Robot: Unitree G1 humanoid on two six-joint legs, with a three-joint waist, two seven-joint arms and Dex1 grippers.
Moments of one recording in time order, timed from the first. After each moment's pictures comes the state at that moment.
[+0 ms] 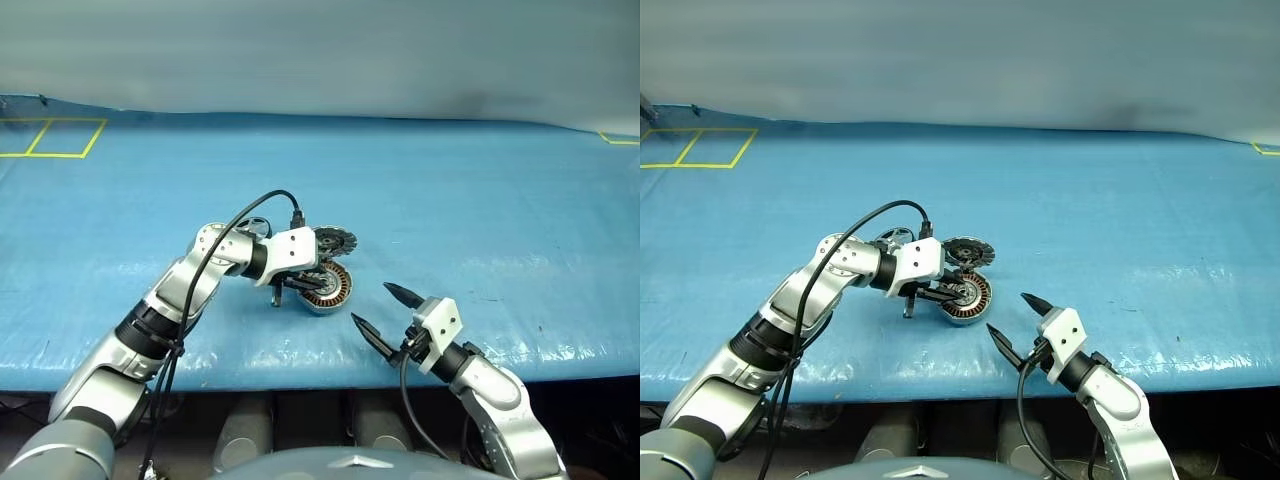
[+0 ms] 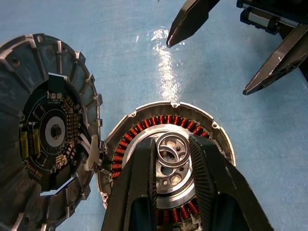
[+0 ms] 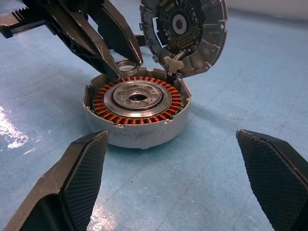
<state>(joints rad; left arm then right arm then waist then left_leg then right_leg) -0.58 0.54 -0.46 -0.08 -0.05 0.44 -1.12 0.33 -0.35 0.09 -0.34 0.21 0.00 0.60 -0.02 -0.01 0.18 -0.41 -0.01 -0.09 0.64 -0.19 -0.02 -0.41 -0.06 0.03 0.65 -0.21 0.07</state>
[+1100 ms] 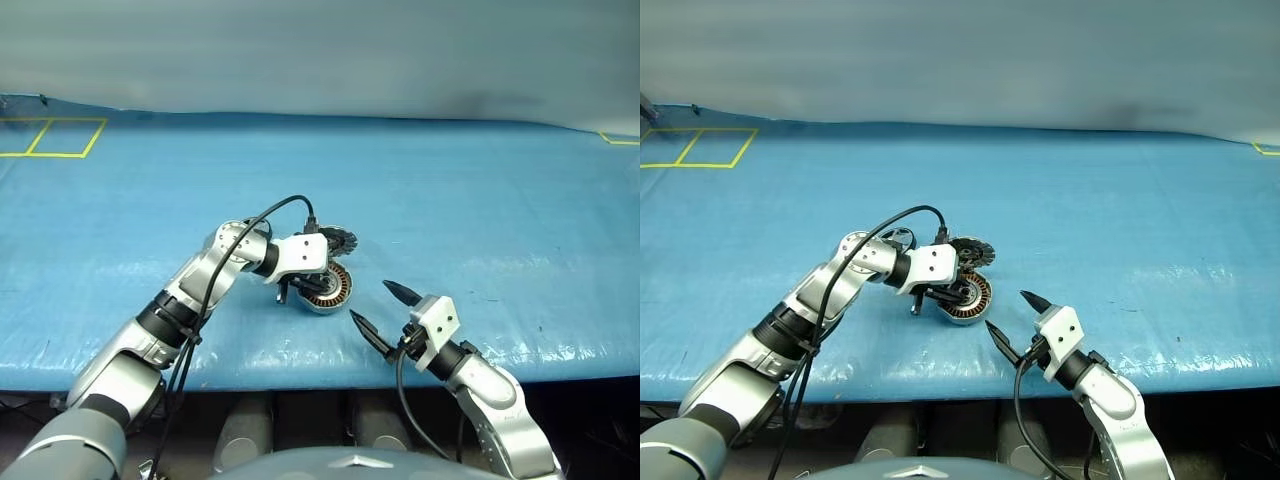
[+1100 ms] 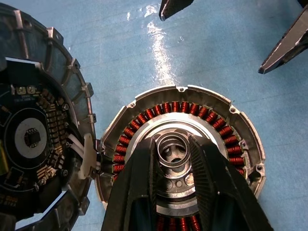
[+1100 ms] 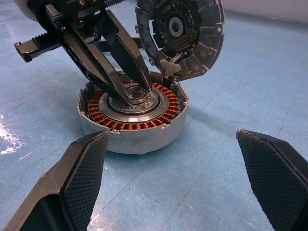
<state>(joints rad) -0.64 0.48 -0.52 0.07 0.06 0.33 -1.15 0.32 -0.35 0.10 -0.34 0.20 0.00 0.56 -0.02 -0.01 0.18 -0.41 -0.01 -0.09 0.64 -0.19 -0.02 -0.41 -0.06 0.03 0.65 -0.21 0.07</state>
